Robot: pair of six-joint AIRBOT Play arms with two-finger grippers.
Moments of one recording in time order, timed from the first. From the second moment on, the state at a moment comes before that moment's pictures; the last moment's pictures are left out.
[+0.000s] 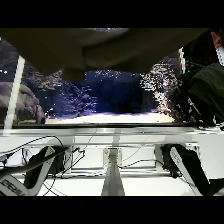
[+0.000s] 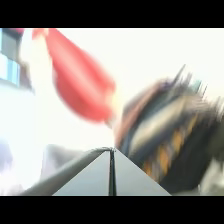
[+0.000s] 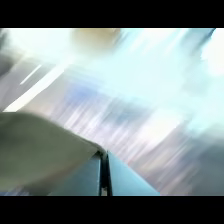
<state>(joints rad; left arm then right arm) 0.60 -0.80 1.24 -0.08 -1.08 -0.94 -0.26 -0.73 1.40 -0.76 0.88 0.79</state>
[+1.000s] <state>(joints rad) 0.59 -1.02 1.15 0.41 -1.14 -1.01 -0.26 -1.16 1.50 -0.83 1.20 0.90</state>
